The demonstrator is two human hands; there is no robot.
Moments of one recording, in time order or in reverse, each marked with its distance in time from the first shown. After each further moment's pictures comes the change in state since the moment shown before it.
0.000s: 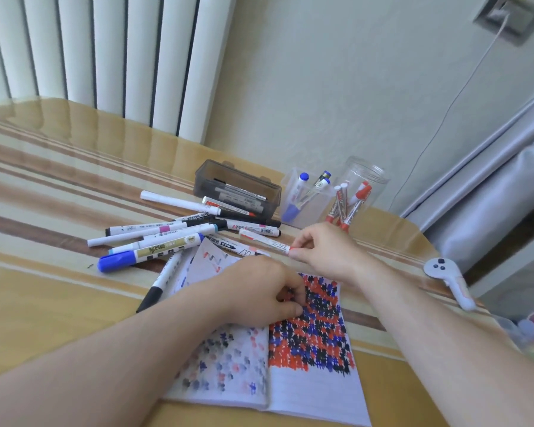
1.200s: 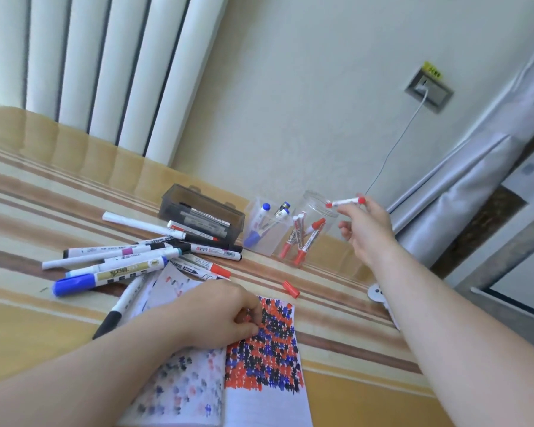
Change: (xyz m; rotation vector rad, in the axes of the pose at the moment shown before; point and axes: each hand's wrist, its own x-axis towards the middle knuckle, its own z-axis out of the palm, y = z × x) left_hand -0.004 0.000 -0.002 -0.023 0.045 0.013; right_hand 0.007 0.033 -0.124 1.035 0.662 0.262
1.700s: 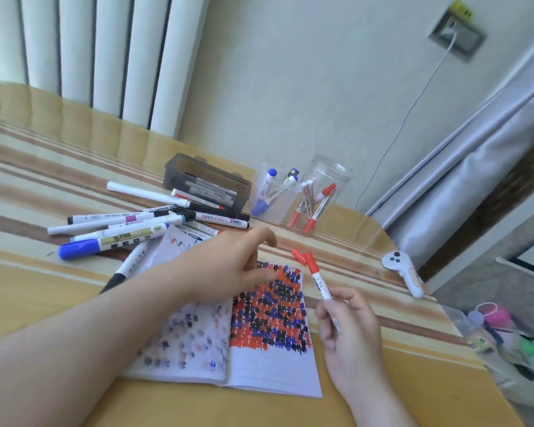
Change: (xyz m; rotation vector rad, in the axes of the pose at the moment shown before) left_hand 0.000 0.012 -0.010 -0.083 0.135 -0.040; right_hand -0.185 0.132 -0.048 0.203 -0.133 0.151
